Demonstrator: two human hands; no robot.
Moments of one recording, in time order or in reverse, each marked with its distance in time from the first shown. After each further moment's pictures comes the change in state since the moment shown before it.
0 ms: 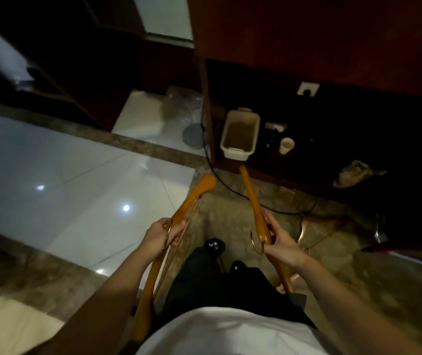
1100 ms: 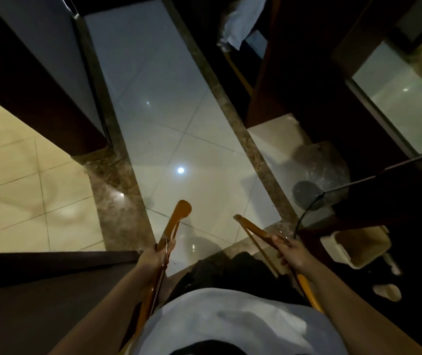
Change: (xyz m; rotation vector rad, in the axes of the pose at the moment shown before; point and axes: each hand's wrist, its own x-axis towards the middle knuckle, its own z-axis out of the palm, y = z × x) left_hand -0.047 -0.212 -0.208 -0.800 0.406 -0.388; right_hand 0.161 -0.207 0.260 -0.767 -0.266 0.035
